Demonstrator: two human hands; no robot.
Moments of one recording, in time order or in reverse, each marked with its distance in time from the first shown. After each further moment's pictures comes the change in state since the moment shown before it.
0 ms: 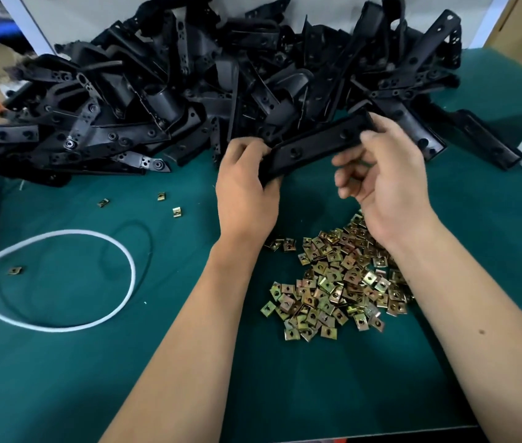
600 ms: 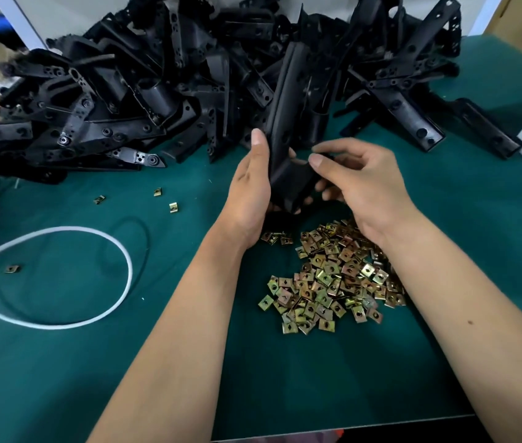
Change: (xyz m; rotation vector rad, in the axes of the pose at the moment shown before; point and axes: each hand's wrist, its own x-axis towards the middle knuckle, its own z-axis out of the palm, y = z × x) left_hand -0.004 0.013 0.002 -0.777 -0.338 -0.621; right_hand 0.000 0.023 -0.001 -0.283 -0.049 0.049
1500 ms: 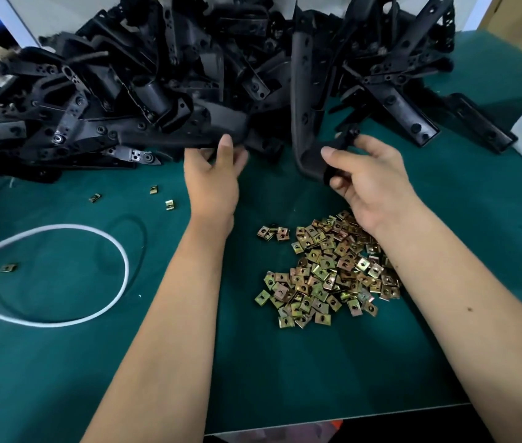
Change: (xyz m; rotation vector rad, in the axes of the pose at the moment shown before) left_hand 0.013 0.004 -0.022 -0.121 0.414 0.196; right_hand 0.003 -0.010 -0.002 0.286 0.202 0.235
